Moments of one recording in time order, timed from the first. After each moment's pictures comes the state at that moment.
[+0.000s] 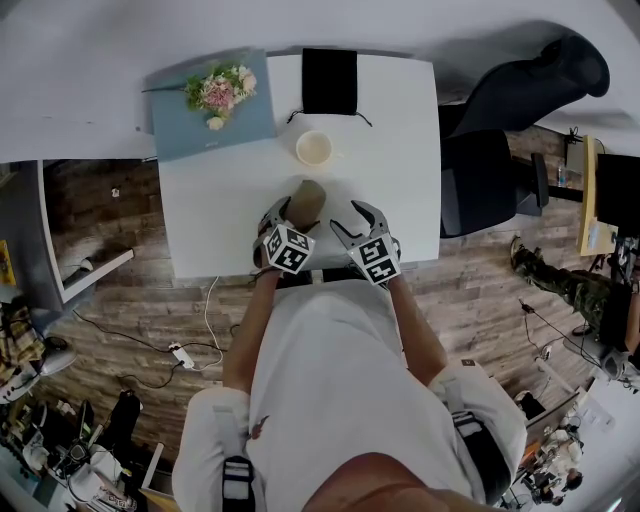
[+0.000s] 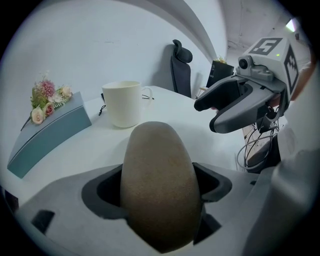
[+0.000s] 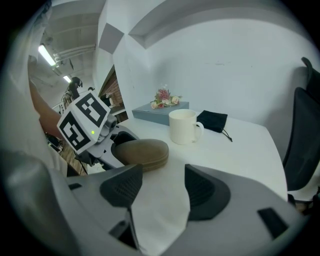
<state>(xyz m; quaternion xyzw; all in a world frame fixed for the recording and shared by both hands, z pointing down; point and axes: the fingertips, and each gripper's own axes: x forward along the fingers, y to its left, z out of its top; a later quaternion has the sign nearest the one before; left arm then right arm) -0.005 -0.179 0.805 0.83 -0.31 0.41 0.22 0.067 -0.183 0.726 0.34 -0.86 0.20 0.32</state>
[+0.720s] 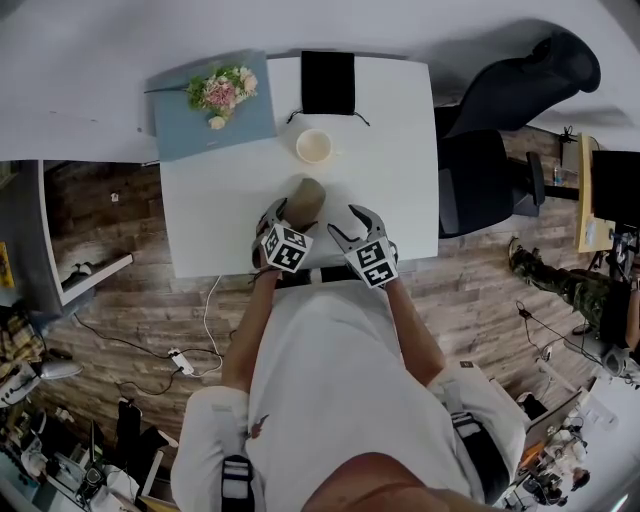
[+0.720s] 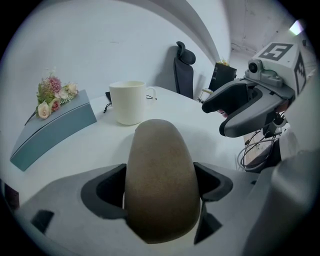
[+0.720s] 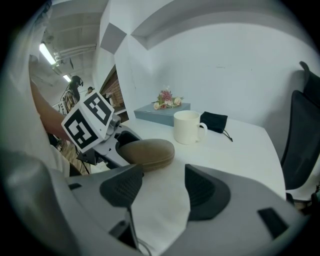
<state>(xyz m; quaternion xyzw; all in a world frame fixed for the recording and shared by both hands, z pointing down) -0.013 -0.174 0.803 0.82 -0.33 0.40 0.23 0.061 -0.168 0.720 0.35 -0.86 0.20 0.32</state>
